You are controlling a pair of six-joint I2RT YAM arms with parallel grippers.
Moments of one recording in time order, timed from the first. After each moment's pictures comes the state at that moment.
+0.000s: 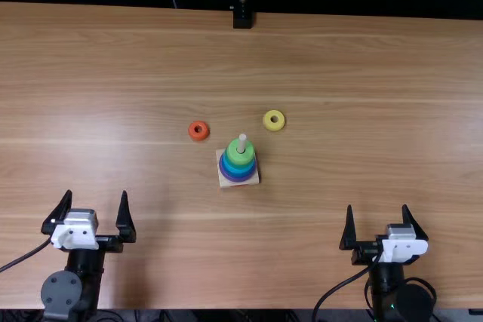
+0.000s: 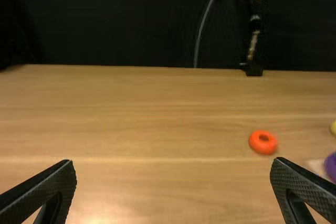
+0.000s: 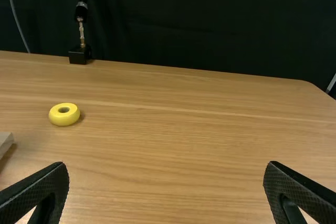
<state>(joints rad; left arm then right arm) -0.08 0.23 0.01 0.18 -0.08 -0.08 0.06 0.01 0.02 -0.07 0.07 -0.13</state>
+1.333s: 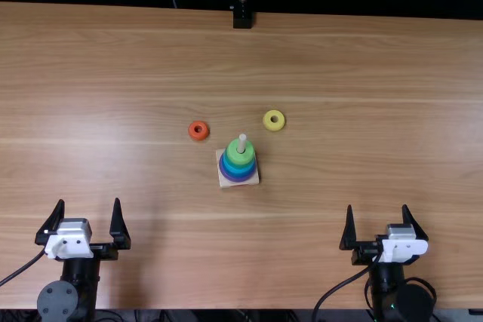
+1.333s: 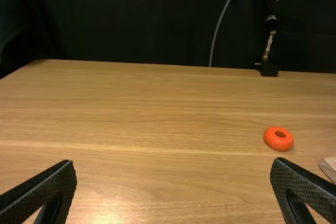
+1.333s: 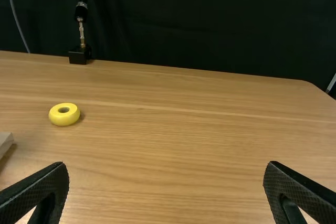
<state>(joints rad) -0.04 0.01 0.01 -0.05 -0.07 -0.08 0.06 0.01 0.02 -0.07 0.07 -0.13</state>
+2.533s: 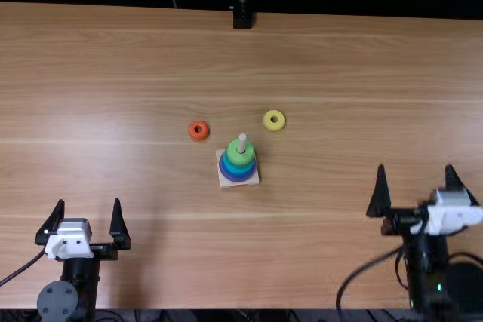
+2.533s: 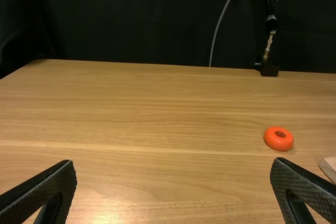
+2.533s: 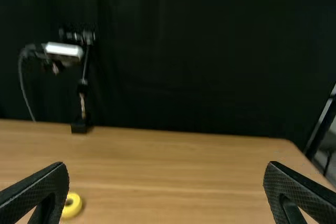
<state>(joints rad) -0.04 0.01 0.01 -0.05 -0.07 -0.08 0.06 0.53 0.63 -0.09 0.07 -0.13</state>
